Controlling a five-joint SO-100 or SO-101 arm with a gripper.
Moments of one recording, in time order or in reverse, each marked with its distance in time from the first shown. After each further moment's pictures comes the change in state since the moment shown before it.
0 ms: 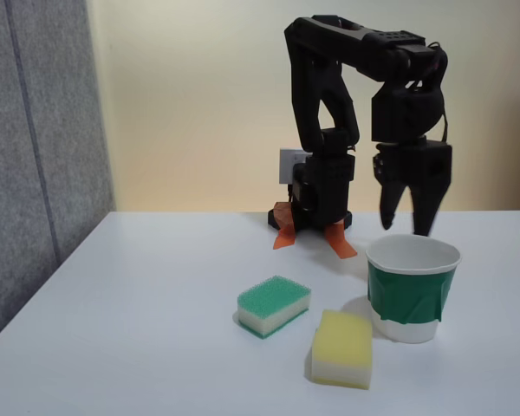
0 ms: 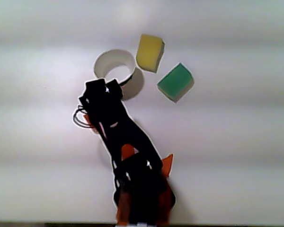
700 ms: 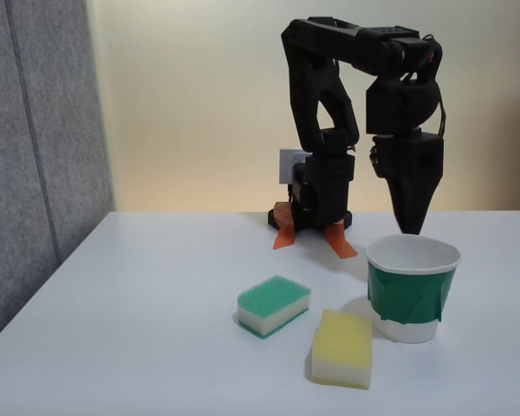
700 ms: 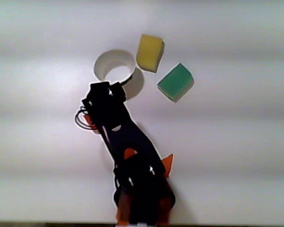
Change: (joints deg) arm 1.1 4.0 1.6 2.2 3.0
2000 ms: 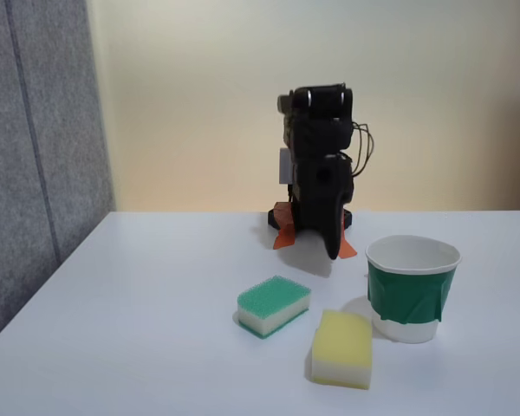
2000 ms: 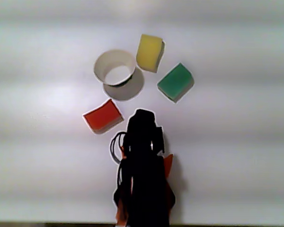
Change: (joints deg) arm 23.2 54.4 41.9 5.0 0.0
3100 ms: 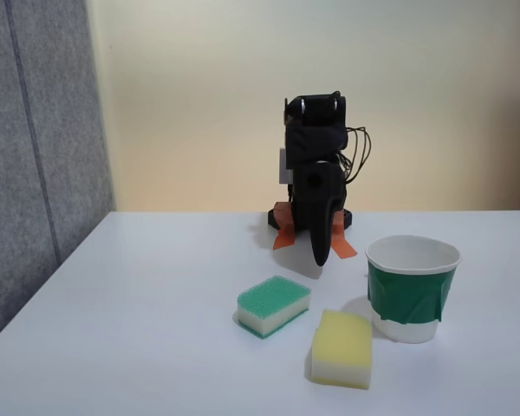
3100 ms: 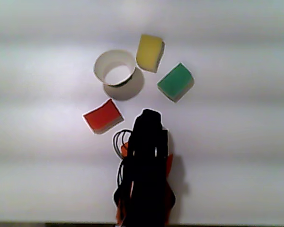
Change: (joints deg) arm 7.5 15.0 14.7 -5.5 -2.7
